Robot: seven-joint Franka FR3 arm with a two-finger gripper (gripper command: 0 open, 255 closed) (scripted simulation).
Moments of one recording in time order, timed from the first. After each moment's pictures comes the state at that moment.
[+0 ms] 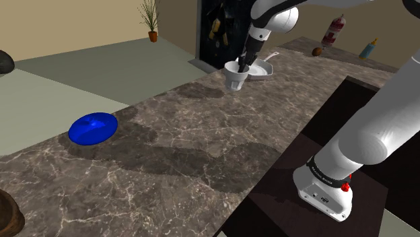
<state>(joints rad) -0.05 0.00 -0.22 -2.17 0.24 2.19 -0.40</state>
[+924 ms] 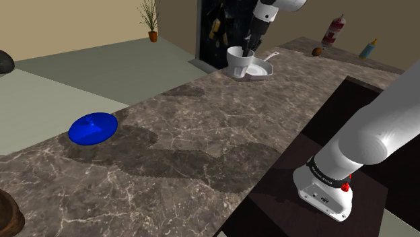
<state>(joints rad) -0.05 -0.08 -0.22 -2.06 0.20 2.02 -0.35</state>
